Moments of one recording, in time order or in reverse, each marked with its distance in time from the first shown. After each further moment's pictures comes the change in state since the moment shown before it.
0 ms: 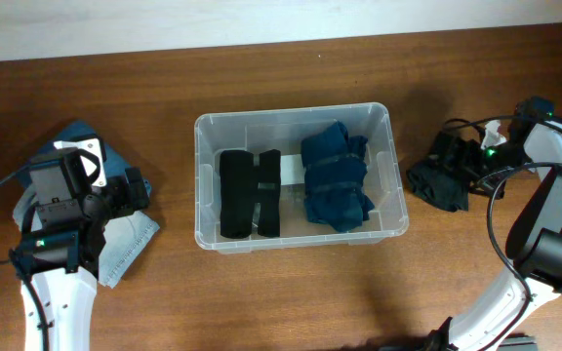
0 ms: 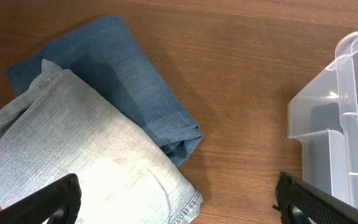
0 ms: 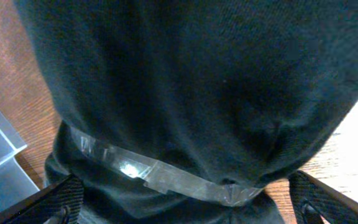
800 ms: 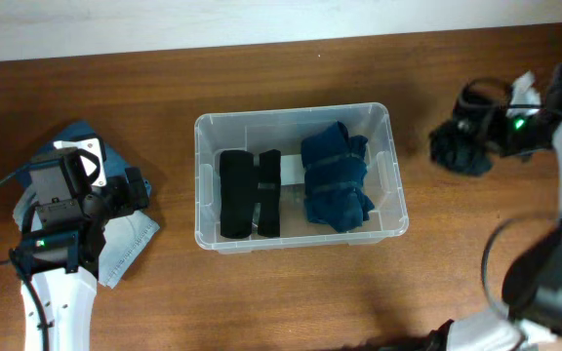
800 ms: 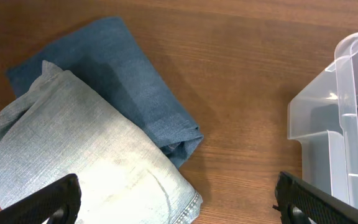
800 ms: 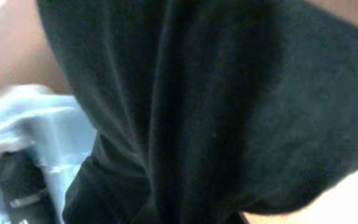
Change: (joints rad) left arm 0.000 0.000 0.000 0.003 0.000 0.000; right arm 0.035 -0.306 0.193 -0.151 -0.073 -0.034
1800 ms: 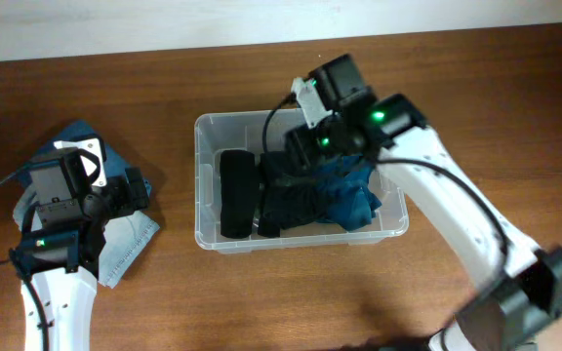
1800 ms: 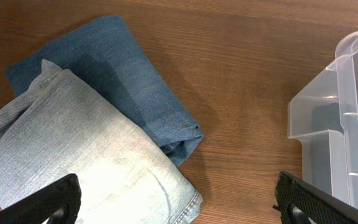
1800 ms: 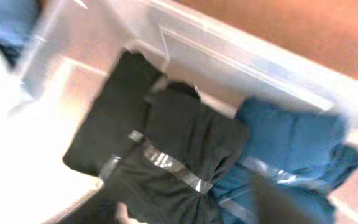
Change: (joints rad) left arm 0.000 0.001 0.000 -0.002 0.000 0.000; right arm 0.898 -0.034 0.019 0.152 0.277 0.024
